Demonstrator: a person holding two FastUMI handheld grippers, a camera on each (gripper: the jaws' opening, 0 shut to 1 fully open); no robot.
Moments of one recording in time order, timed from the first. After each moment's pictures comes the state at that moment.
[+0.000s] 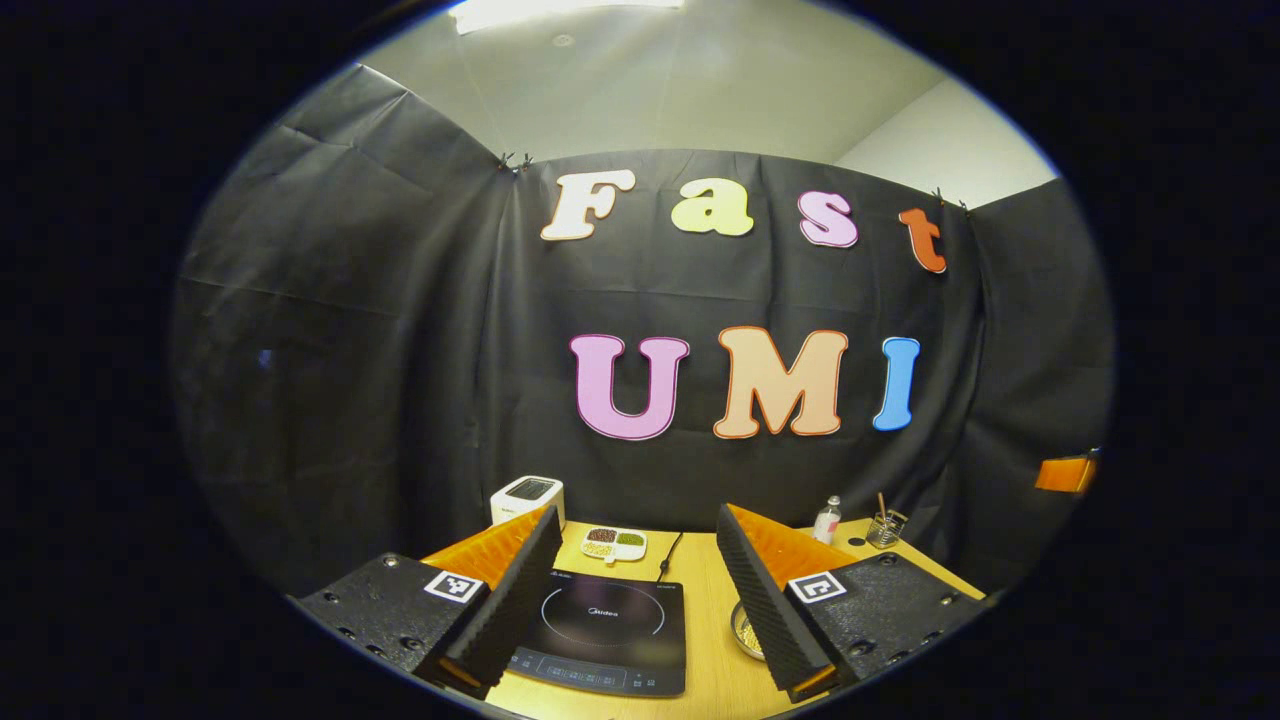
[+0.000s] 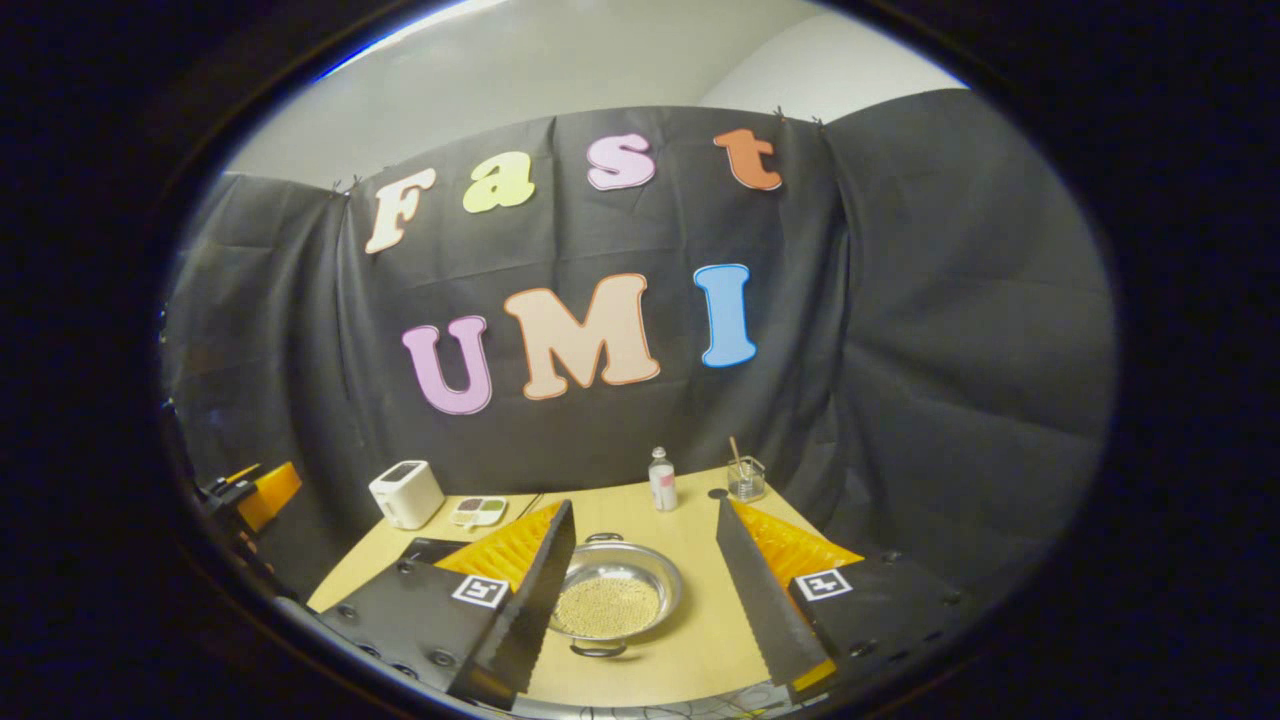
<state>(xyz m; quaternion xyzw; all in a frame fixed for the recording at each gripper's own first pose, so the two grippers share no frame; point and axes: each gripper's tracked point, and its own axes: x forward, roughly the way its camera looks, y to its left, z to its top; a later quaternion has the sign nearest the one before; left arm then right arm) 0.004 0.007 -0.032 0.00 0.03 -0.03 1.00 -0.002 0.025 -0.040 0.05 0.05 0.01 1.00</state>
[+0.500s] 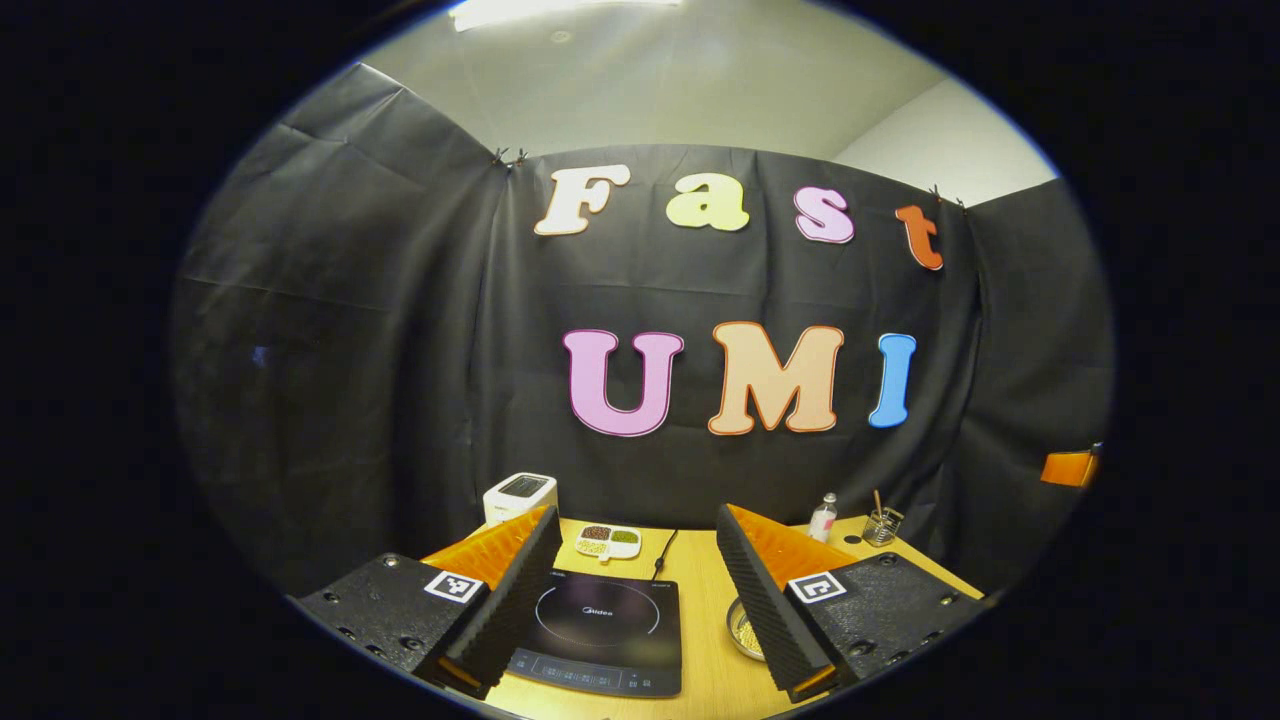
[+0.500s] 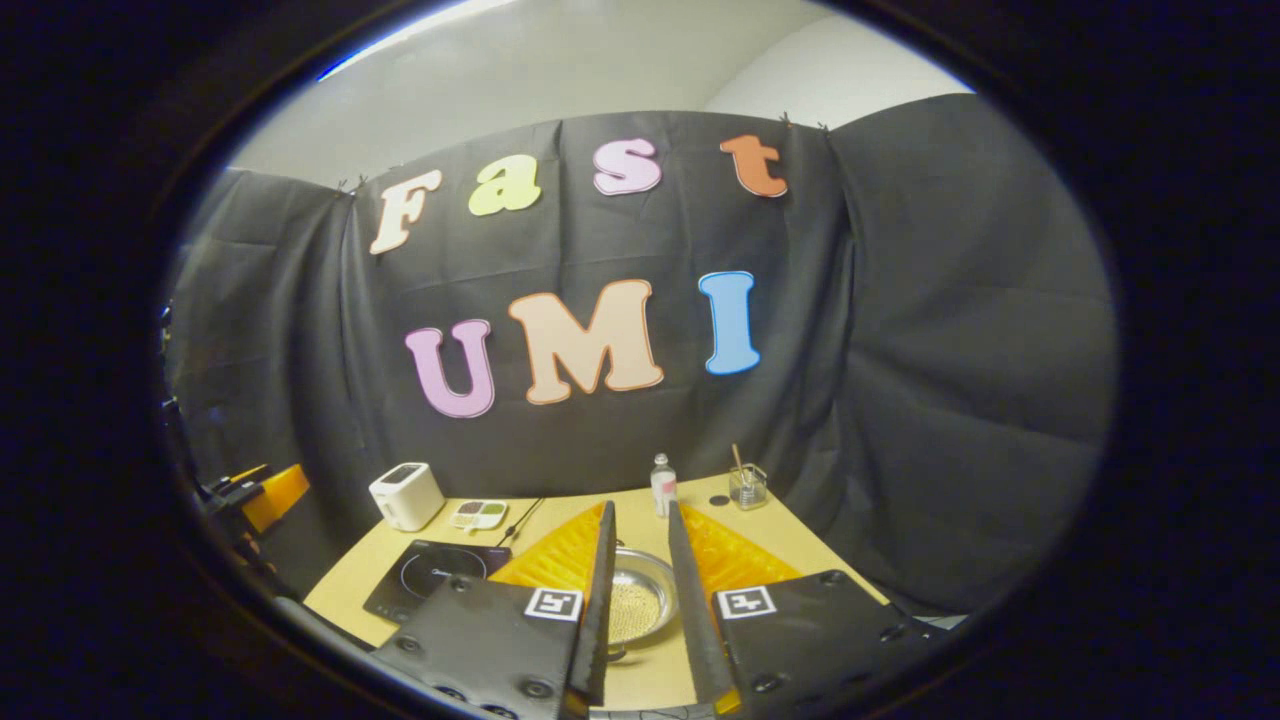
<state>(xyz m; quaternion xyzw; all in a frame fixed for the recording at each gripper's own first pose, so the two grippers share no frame) 0.009 0.000 -0.039 0.00 0.04 -0.03 1.00 0.005 0.027 -0.038 0.03 0.04 0.01 1.00</state>
